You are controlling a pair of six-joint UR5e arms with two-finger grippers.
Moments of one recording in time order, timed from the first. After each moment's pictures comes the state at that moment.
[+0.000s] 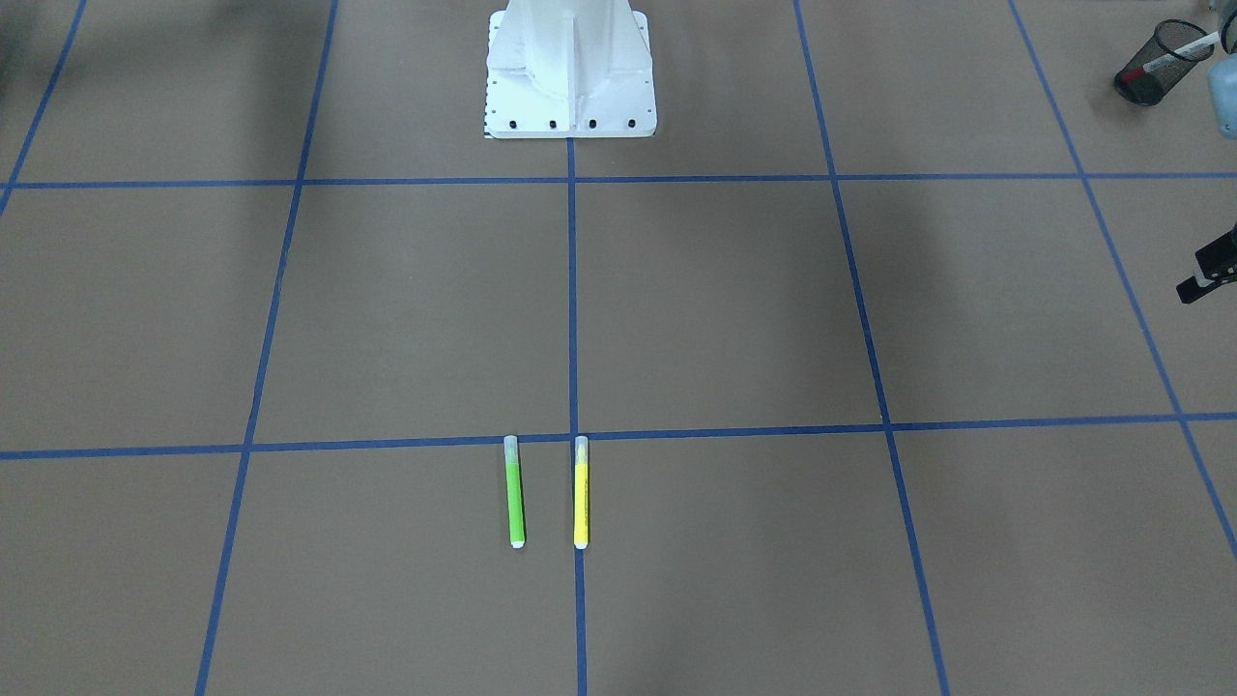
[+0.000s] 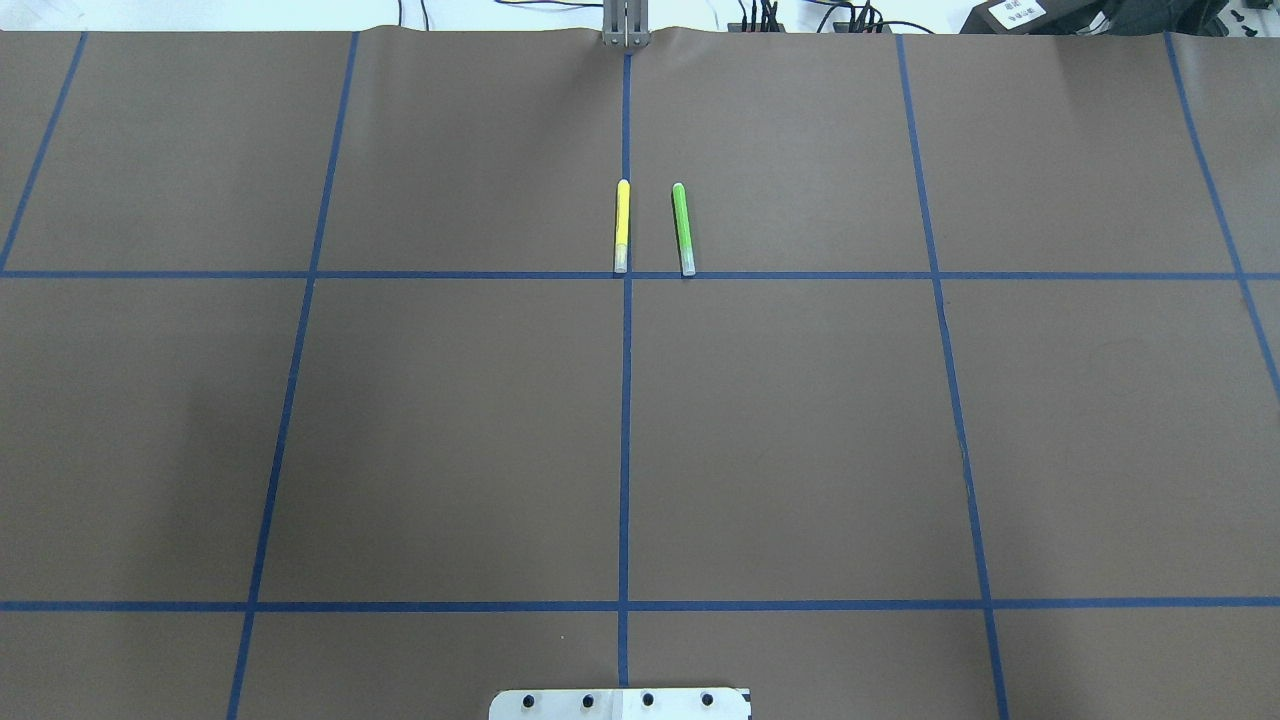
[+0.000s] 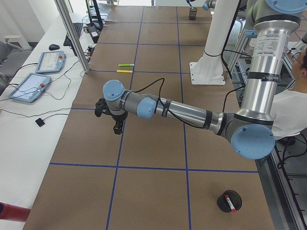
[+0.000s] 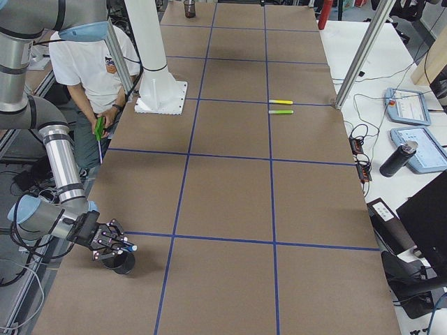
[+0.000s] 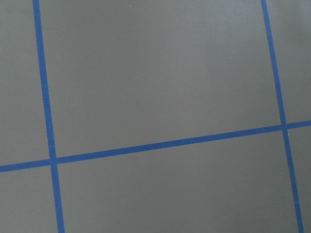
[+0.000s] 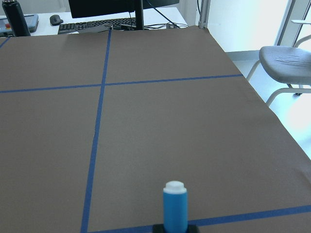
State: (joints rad) left arm -1.42 -1.70 -1.69 -1.66 -2.46 -0.21; right arm 2.28 -2.45 1.45 0.08 2.44 0.14
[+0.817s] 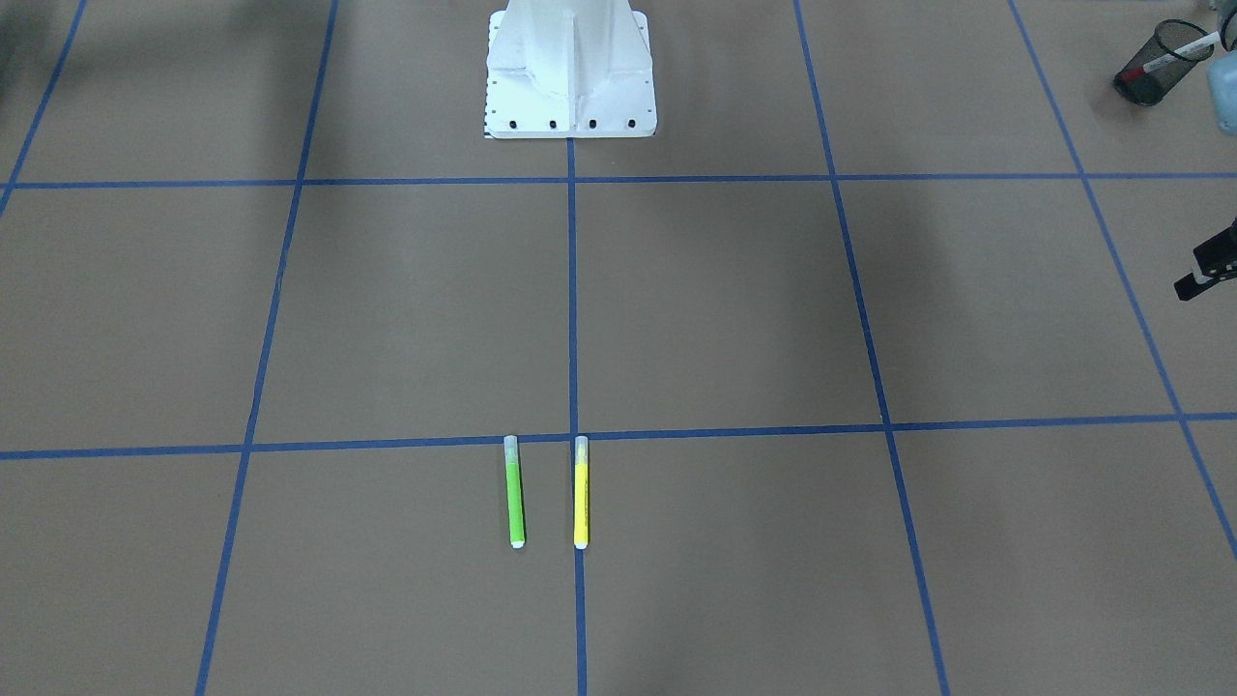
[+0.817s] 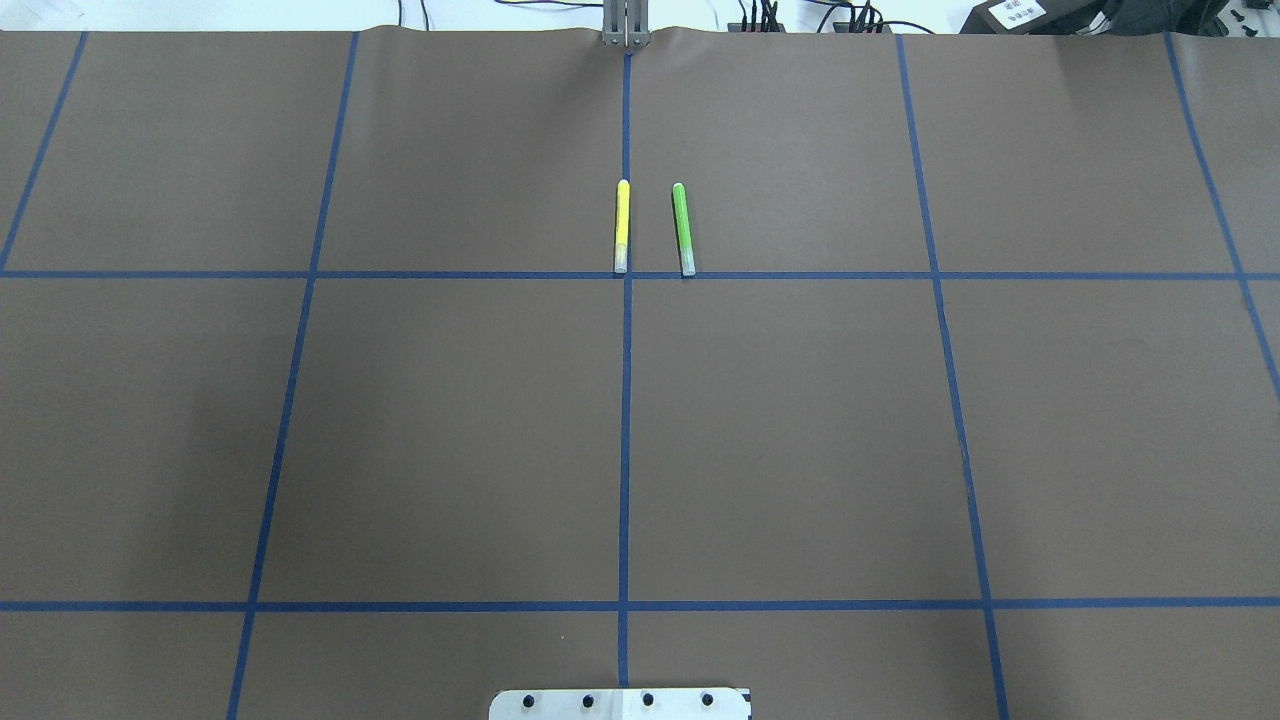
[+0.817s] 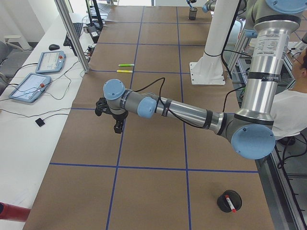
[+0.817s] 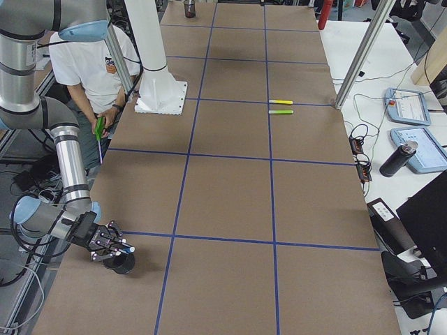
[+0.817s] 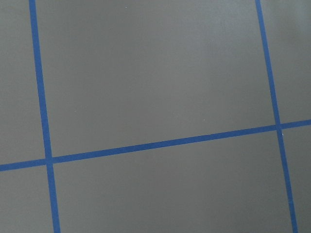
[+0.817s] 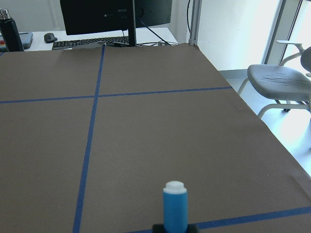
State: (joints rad) left arm -1.42 -1.69 -1.70 -1.65 -2.47 -0.21; right arm 2.40 -2.45 1.41 0.08 2.47 0.04
